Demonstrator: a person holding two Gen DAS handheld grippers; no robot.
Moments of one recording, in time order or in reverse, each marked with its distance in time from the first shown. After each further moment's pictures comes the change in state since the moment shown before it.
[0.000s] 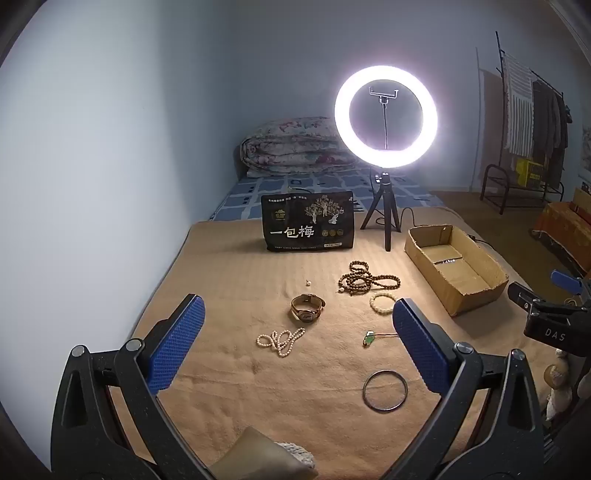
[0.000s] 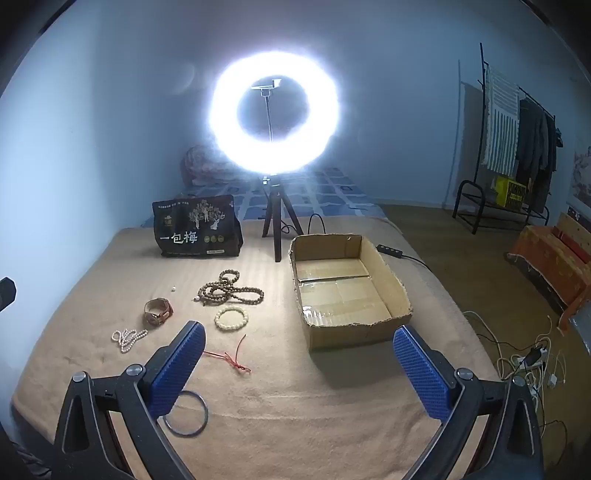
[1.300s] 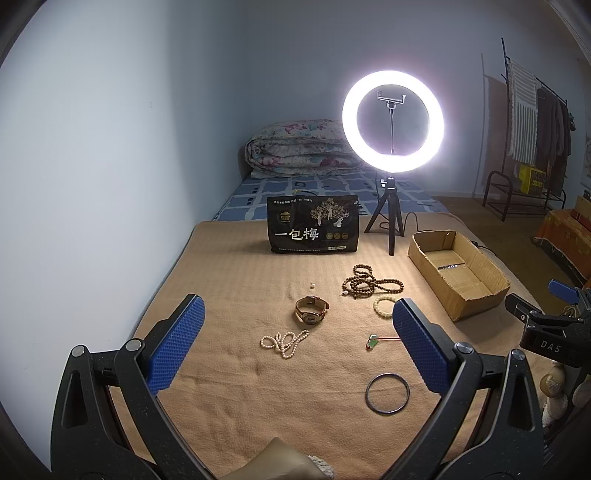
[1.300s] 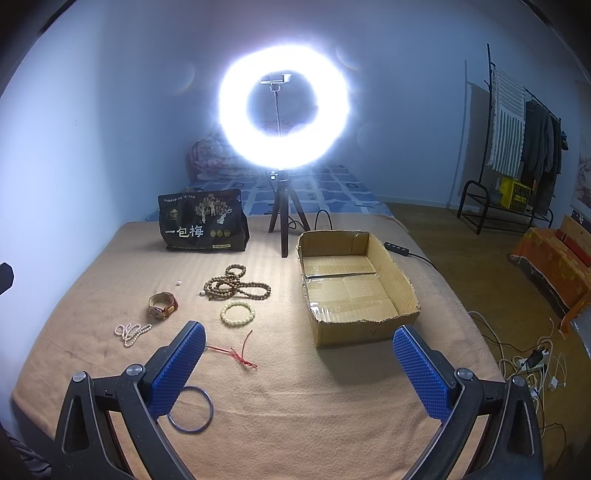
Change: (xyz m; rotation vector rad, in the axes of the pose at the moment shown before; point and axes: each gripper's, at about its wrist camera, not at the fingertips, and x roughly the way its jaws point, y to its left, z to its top) left arm -0.004 0.006 0.002 -0.032 -0.010 0.004; right arm 0.002 0.007 -0.003 -0.030 0.009 0.003
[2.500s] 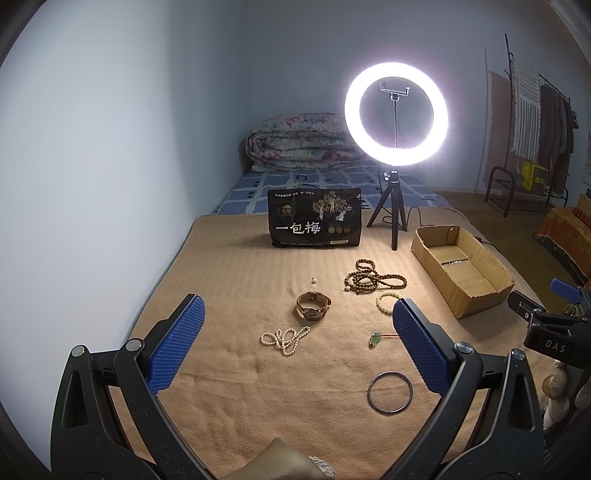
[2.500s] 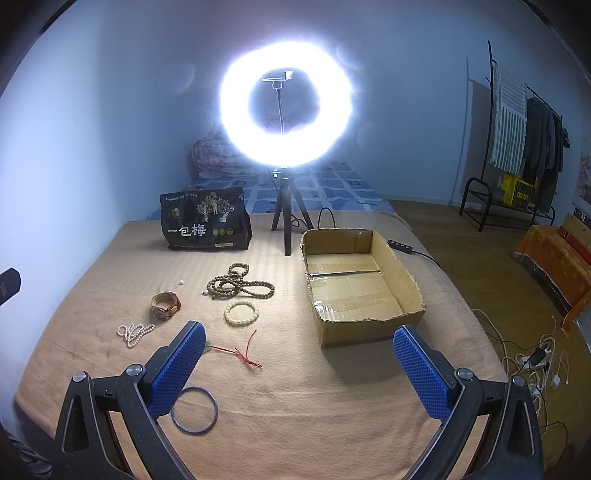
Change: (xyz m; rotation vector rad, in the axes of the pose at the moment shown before) left arm 0.014 0.003 -0.002 -0.002 0.026 0.008; right arm 0.002 0.005 0.001 0.004 0.011 0.005
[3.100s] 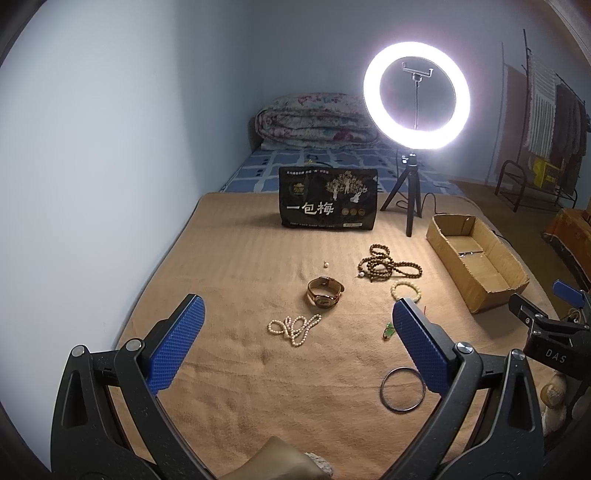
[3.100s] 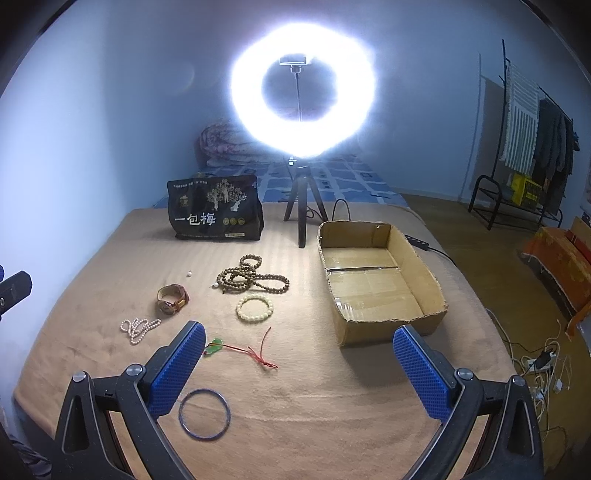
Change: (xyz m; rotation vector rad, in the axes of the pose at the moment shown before) left arm 0.035 0.011 -0.005 -0.038 0.084 0.027; right arm 0.025 0.023 0.007 -0.032 0.049 0.018
